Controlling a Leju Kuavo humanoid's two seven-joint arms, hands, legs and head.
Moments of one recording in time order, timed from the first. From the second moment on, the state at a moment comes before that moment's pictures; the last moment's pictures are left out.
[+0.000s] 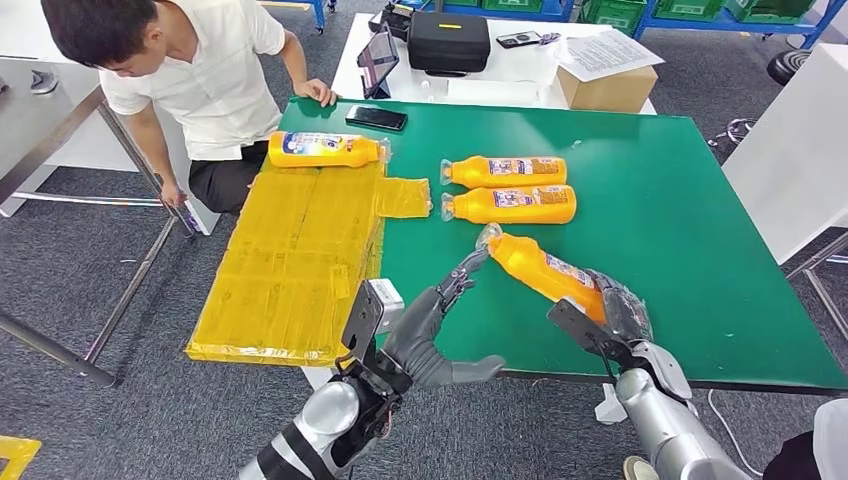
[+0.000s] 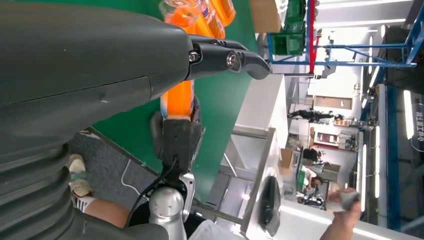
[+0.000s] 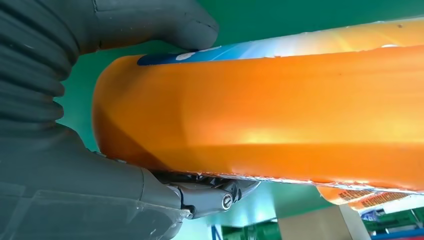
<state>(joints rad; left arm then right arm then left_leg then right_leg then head) -0.31 -0.23 -0.69 -1.20 0.46 0.04 -0.22 -0.43 -0.16 0.14 -0.52 0.81 -0.30 -0.40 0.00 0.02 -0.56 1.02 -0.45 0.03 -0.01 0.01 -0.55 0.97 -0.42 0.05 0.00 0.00</state>
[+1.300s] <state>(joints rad) -0.16 -0.24 -0.58 -1.10 0.57 0.20 -0.35 -0.11 -0.04 0.39 -1.25 0.49 -0.21 -0.47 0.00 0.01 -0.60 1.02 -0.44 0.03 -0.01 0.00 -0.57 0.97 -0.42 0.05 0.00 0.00</state>
